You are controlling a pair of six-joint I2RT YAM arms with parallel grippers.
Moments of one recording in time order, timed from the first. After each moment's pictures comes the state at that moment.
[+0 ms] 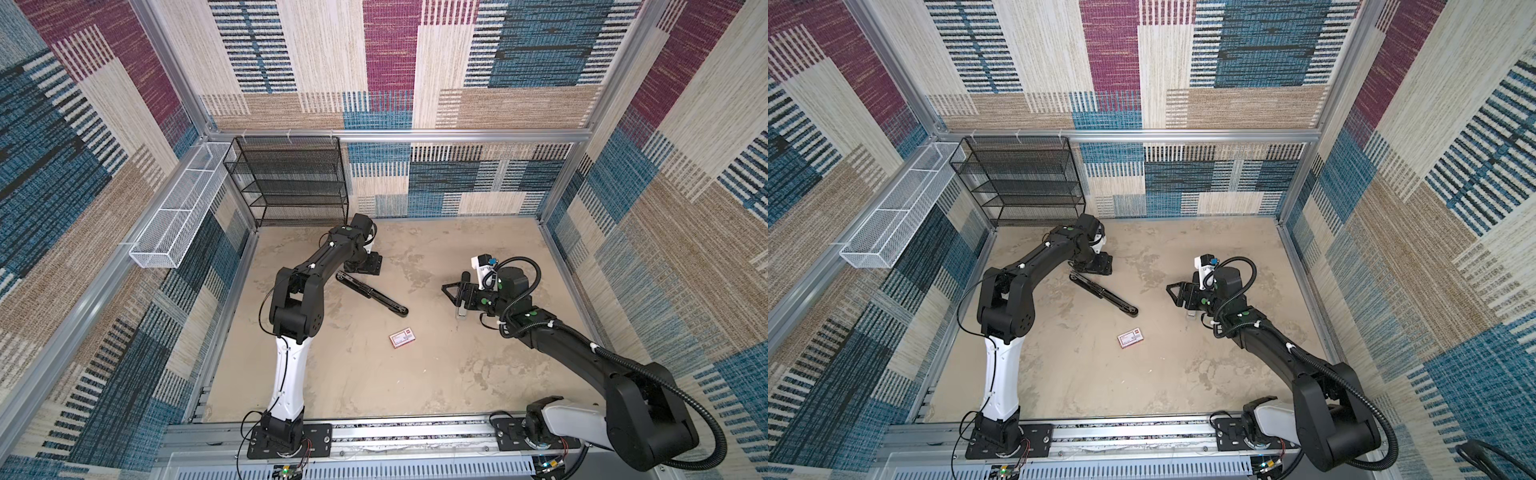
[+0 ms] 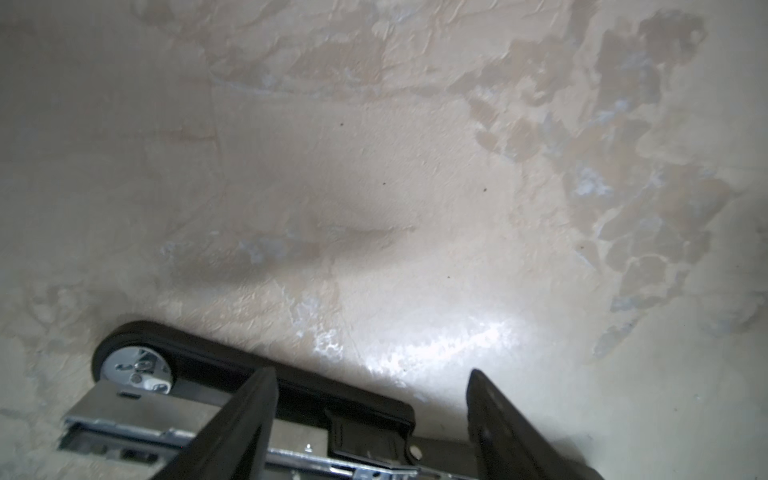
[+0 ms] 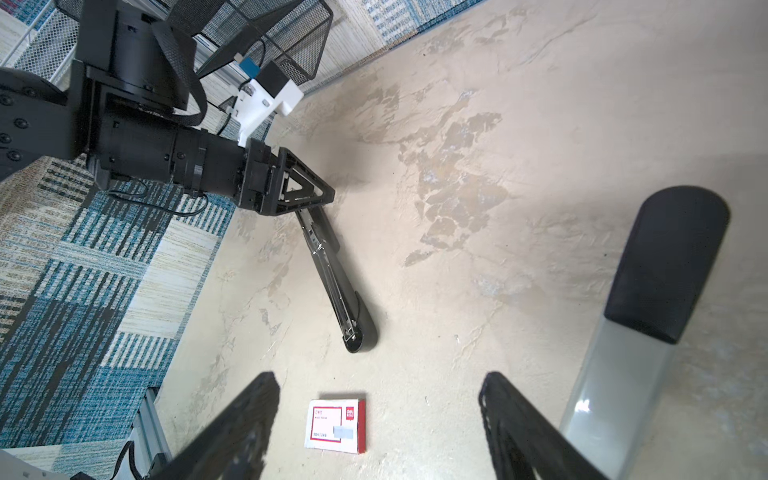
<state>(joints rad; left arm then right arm) -0.34 2.24 1.90 -0.93 0.10 -0.14 0.29 1.25 0.63 0.12 -0.45 0.51</state>
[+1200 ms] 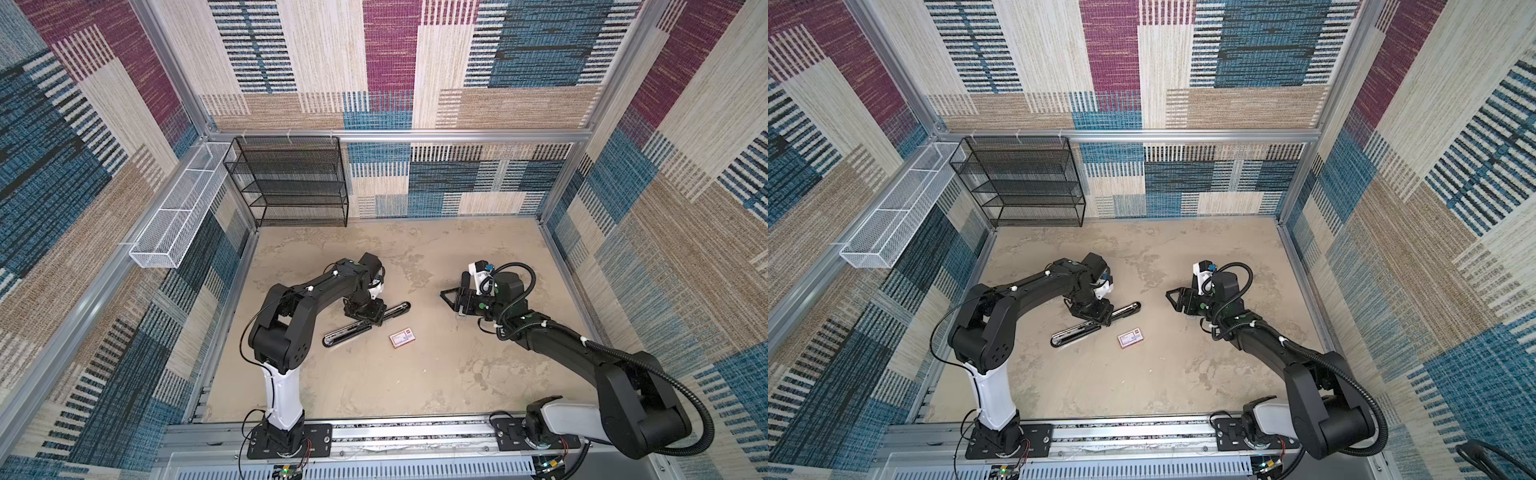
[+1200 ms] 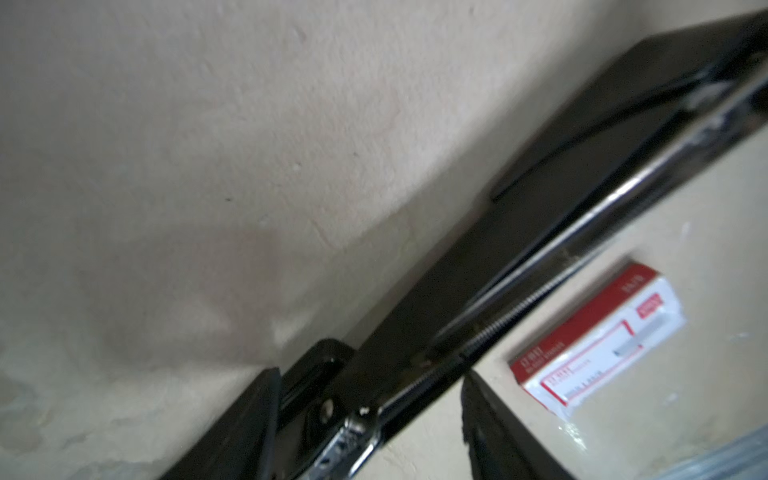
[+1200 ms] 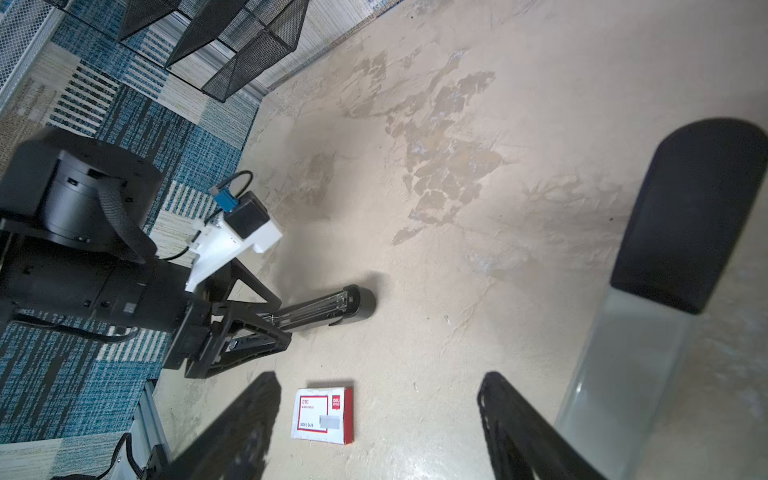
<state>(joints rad) -0.50 1.94 1.36 -0.93 0.13 -0.08 0.29 1.30 0.58 0.18 -0.47 0.53</state>
